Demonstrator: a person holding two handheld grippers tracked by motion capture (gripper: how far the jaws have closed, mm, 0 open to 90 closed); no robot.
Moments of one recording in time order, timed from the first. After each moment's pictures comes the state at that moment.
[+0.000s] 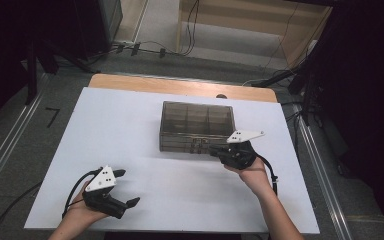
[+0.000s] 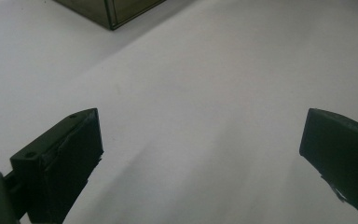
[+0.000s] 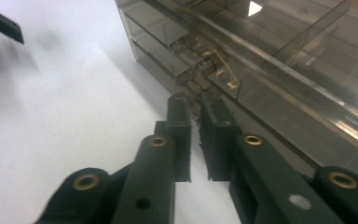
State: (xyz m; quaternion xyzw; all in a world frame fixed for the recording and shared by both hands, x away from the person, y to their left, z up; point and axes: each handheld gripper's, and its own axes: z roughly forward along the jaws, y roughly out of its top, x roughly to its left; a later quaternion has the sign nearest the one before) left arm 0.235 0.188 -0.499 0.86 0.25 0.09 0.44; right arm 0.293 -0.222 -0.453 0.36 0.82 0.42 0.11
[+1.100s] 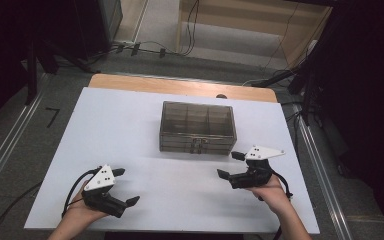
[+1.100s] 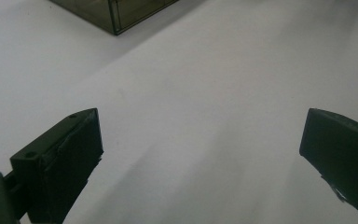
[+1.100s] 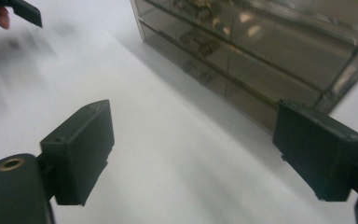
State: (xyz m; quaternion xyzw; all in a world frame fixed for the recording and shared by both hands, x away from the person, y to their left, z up) left arm 0.236 0.189 -0.497 0.86 0.25 0.09 0.45; right arm 0.249 -0.258 -0.466 0.38 0.80 0.45 0.12
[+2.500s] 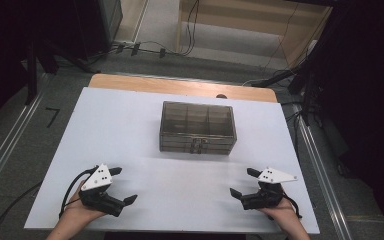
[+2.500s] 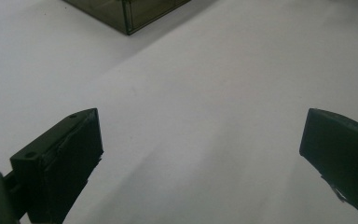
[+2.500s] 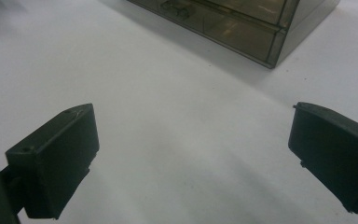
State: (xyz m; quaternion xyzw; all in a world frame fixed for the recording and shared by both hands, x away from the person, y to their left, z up) left arm 0.235 0.194 -0.494 0.85 0.26 0.10 0.45; right arm 0.205 -0.291 -0.509 0.40 0.79 0.44 0.15
